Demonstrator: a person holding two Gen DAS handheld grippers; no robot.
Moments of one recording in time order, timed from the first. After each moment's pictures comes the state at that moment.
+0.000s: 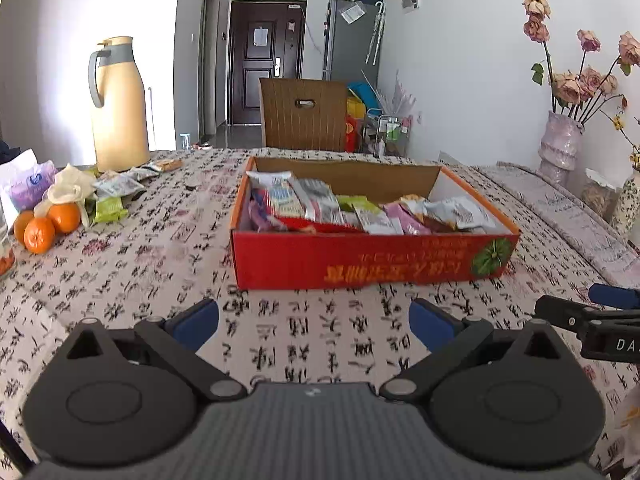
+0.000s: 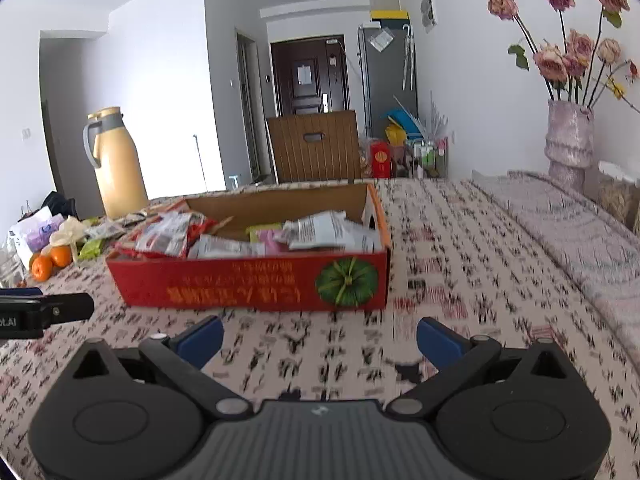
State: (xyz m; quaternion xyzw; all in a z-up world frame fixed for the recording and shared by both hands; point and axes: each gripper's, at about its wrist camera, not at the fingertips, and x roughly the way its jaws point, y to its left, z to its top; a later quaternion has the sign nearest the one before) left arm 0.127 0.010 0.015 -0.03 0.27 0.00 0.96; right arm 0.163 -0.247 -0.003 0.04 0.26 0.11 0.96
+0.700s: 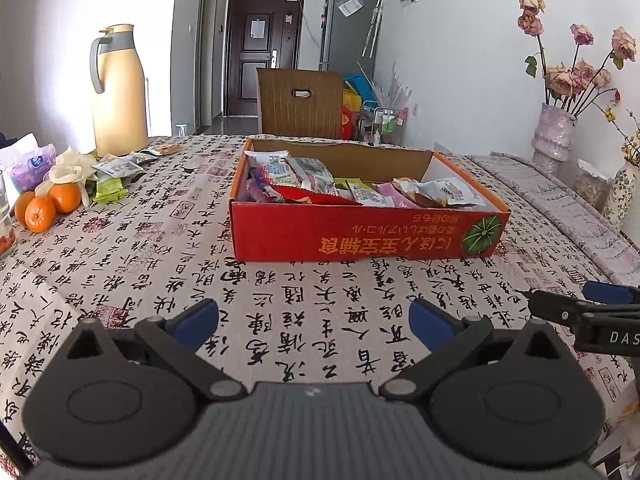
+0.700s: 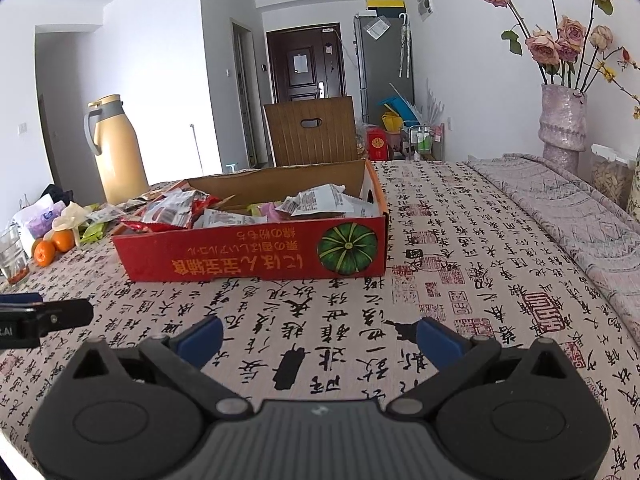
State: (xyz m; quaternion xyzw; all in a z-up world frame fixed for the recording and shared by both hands) left arm 0.108 0.009 0.005 -0.04 0.28 -0.01 0.96; right arm 0.145 -0.245 -0.011 0.04 0.27 0.11 0.95
